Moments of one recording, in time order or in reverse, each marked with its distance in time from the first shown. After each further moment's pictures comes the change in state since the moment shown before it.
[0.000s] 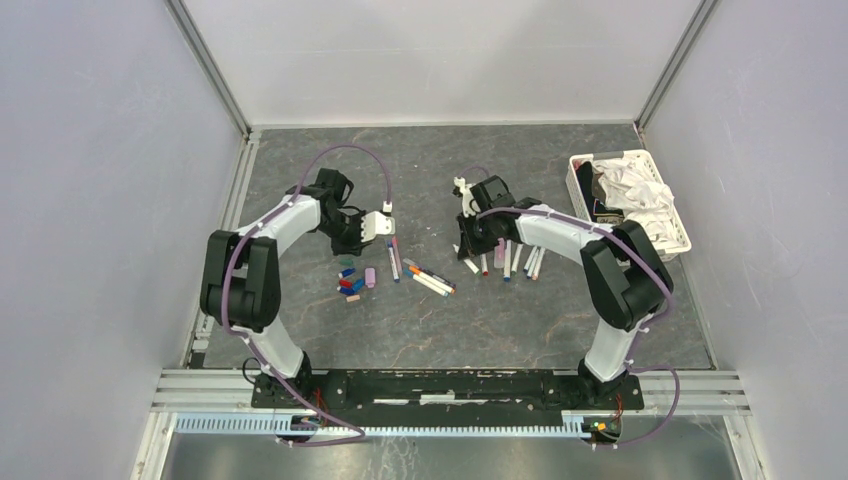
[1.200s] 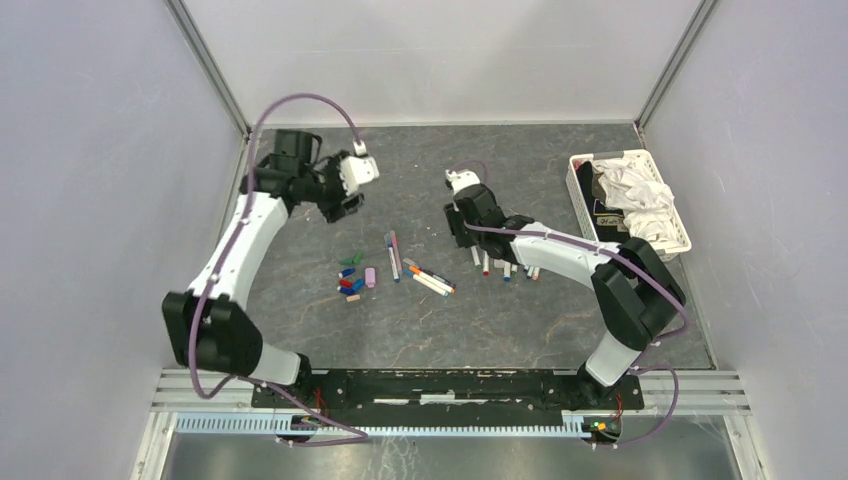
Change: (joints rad) left arm 0.039 -0.225 0.177 -0.005 0.058 -0.253; right arm 0.136 -0.108 -0.096 0.262 0.521 0.027
